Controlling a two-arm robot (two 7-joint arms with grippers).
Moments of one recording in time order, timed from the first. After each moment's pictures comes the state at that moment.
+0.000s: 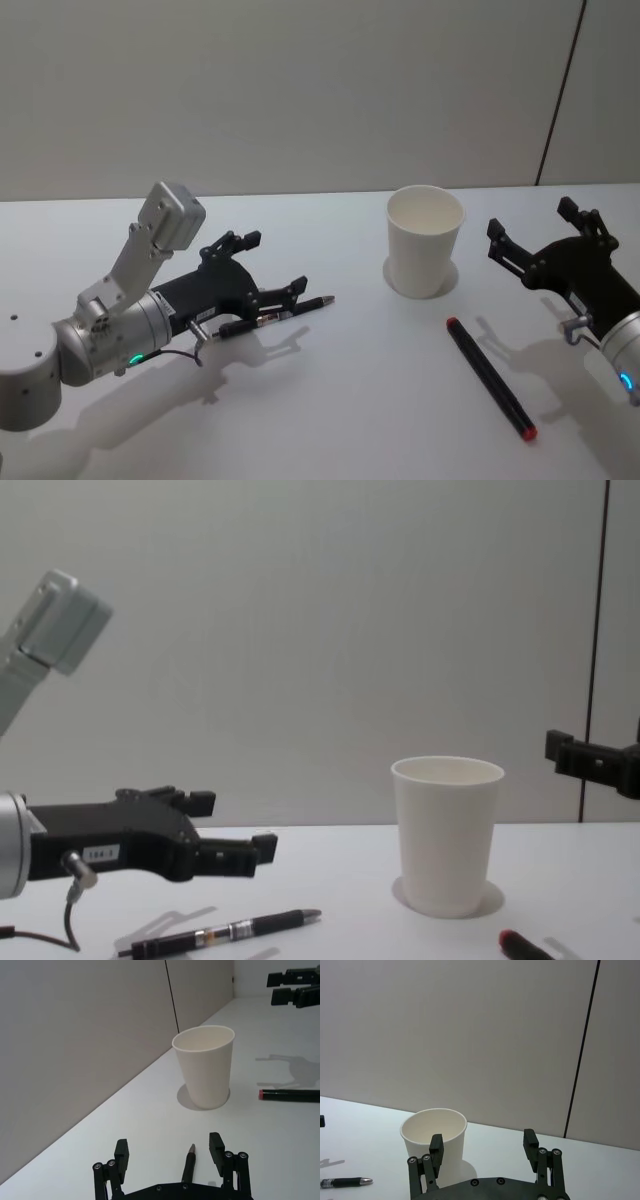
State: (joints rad) left arm -0.29 0.51 0.35 -1.46 -0.32 0.07 -0.57; right arm -0.01 0.34 -0.23 -1.77 0.29 0.03 0.07
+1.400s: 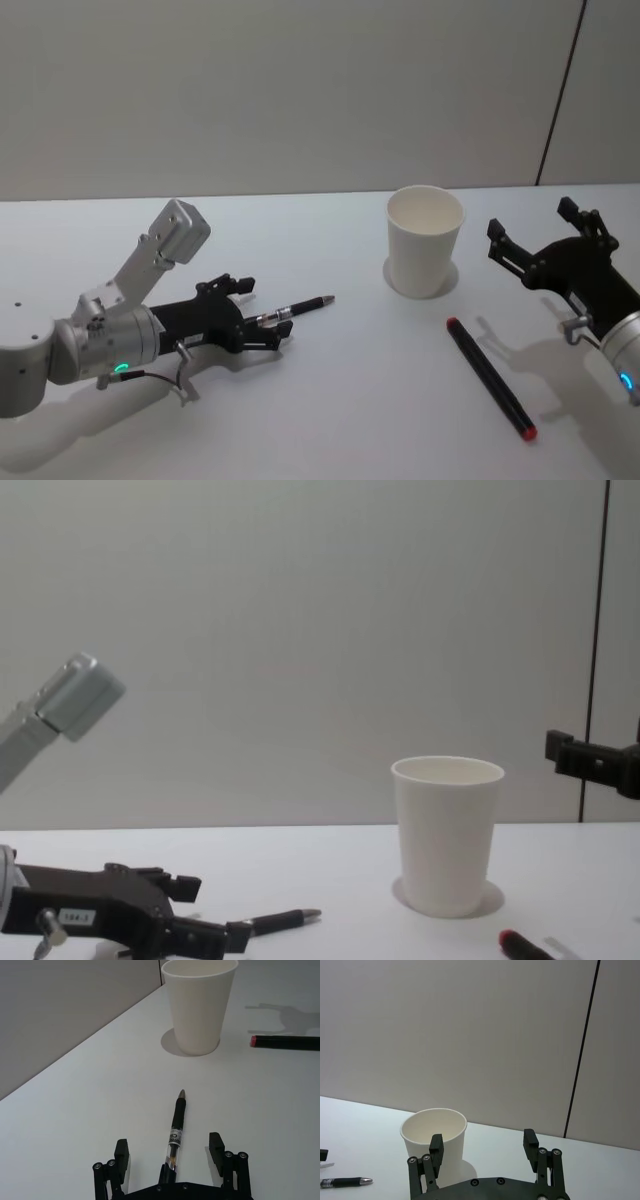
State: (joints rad) left arm -0.37 0.51 0.36 -1.31 -0.26 0.20 -0.75; right arm -0.01 0.34 -0.23 -1.77 0.29 0.03 0.07
